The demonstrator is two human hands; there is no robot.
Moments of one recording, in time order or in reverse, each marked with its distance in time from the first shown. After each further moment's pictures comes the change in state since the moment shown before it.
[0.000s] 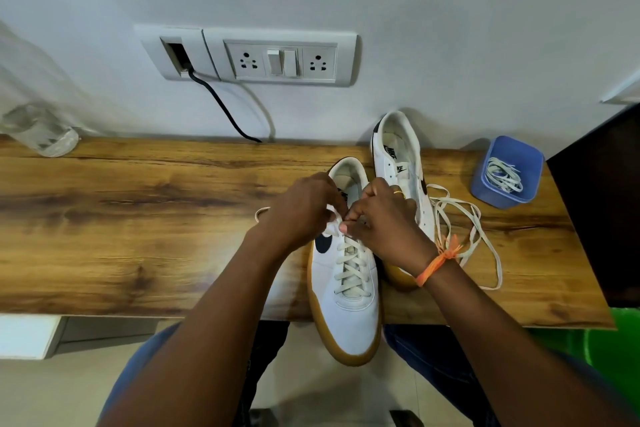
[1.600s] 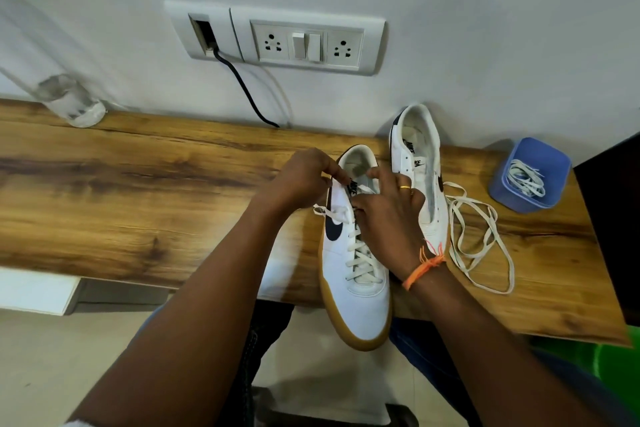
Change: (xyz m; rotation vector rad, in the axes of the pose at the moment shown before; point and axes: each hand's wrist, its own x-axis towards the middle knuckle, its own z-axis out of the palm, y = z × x) left_hand 0.007 -0.012 -0.015 -0.257 0.069 -0.243; right_hand -0.005 -0.009 0.022 -0.151 0.175 -0.052
